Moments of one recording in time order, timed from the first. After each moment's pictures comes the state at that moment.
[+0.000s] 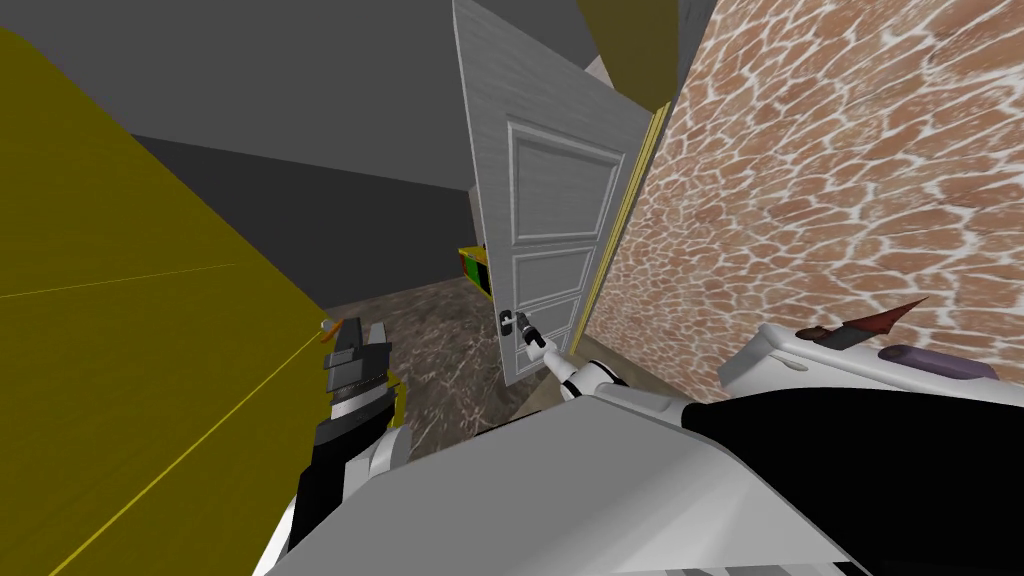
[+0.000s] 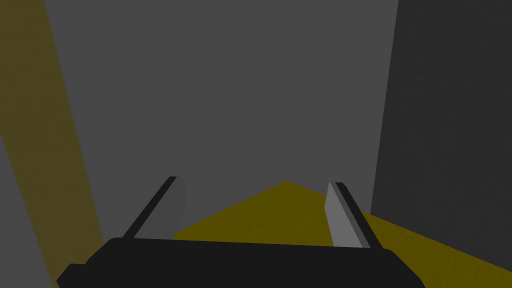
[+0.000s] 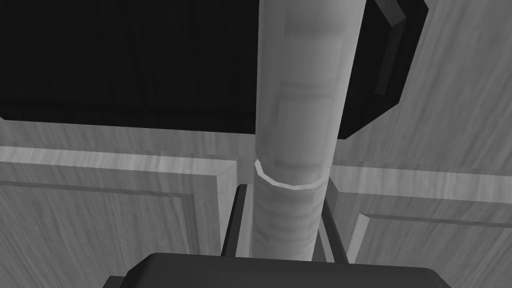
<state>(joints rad) -0.52 -0.08 0.07 -0.60 -0.09 -0.47 -0.05</state>
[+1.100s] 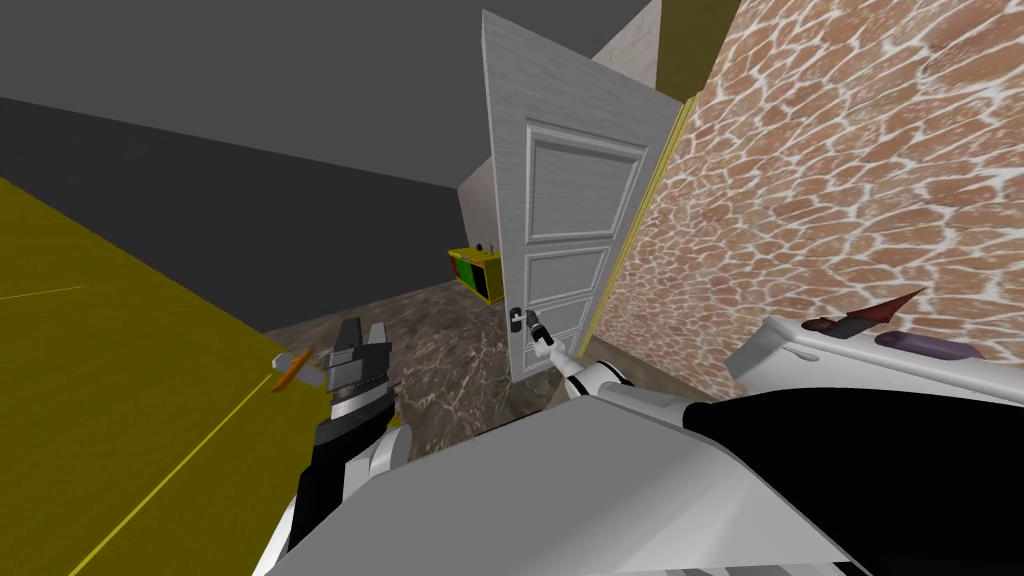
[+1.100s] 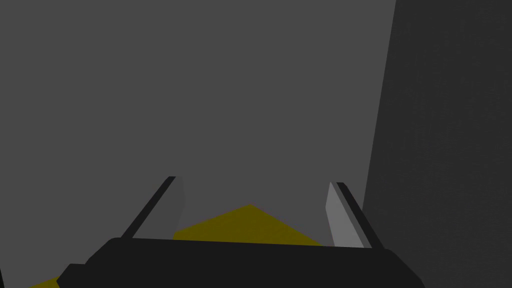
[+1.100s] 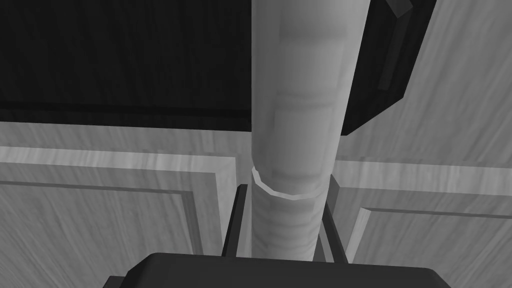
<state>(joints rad) -0.51 -0.12 -0.04 -0.60 -0.12 -0.48 -0.01</state>
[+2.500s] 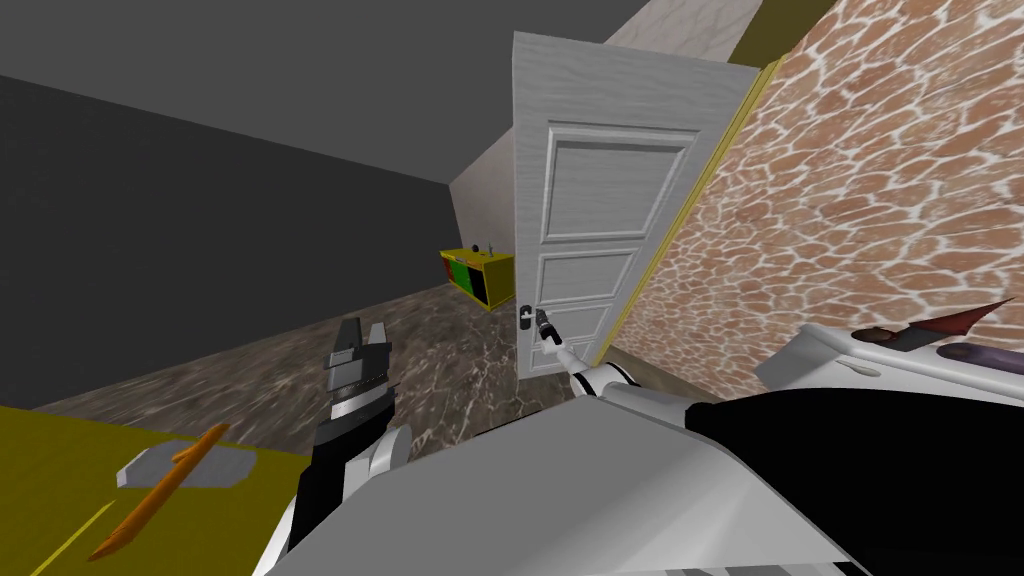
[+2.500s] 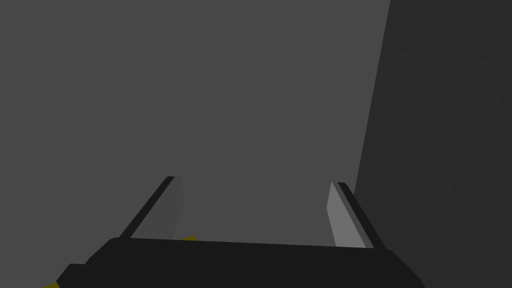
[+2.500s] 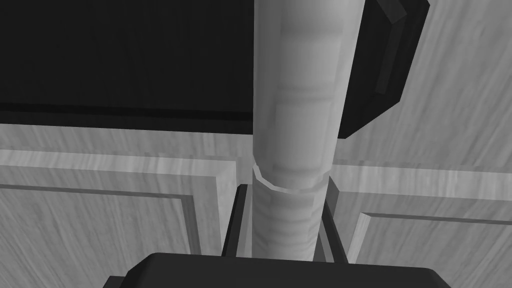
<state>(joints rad) -0.49 -0.16 -0.14 -0.59 -0.16 -0.48 0.02</state>
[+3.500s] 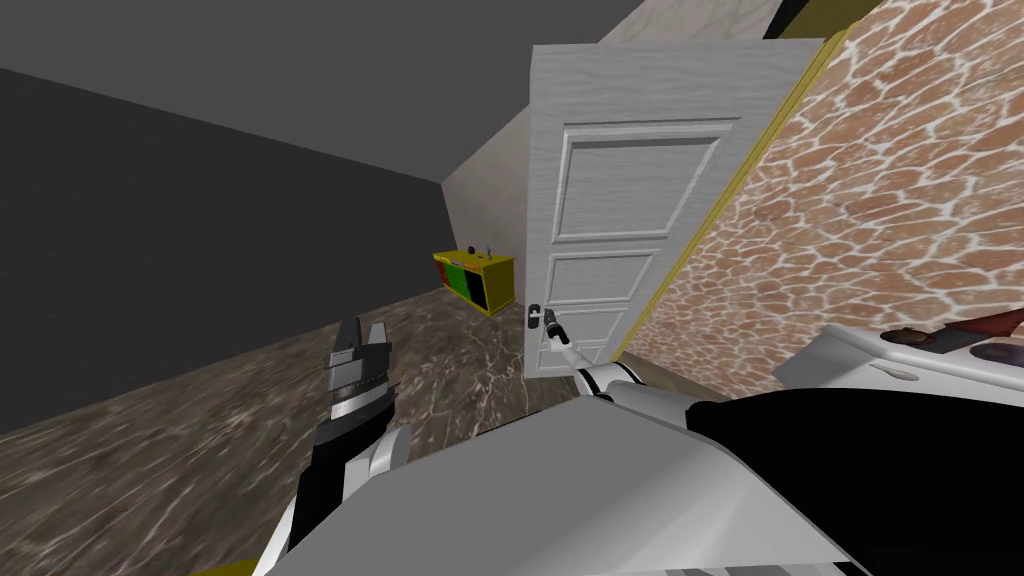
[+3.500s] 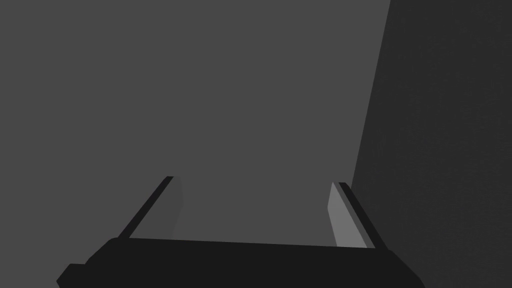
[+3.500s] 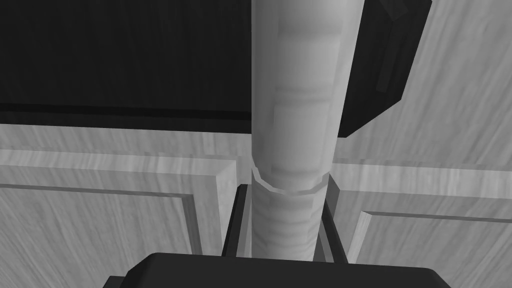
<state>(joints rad) -0.49 -0.21 -0.22 -0.56 -0.19 -0.49 0.04</state>
